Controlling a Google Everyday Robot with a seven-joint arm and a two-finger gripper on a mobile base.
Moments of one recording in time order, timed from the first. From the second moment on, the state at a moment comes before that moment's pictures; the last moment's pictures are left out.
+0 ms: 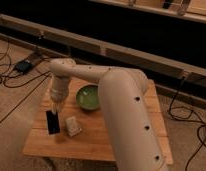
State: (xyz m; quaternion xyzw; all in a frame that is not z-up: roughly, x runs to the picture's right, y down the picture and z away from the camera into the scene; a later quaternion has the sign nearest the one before) arm -0.245 0.122 0.782 -0.53 0.11 0.42 0.73
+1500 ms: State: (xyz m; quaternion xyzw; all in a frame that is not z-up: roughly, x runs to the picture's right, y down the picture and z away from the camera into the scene) arm -0.161 0.115 0.803 -0.56 0.15 0.41 0.71
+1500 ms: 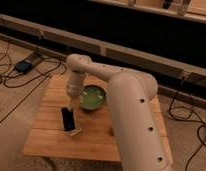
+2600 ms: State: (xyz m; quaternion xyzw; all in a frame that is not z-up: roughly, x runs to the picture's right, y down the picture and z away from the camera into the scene) arm -0.156 0.133 0.811 -0.58 0.15 0.39 0.70
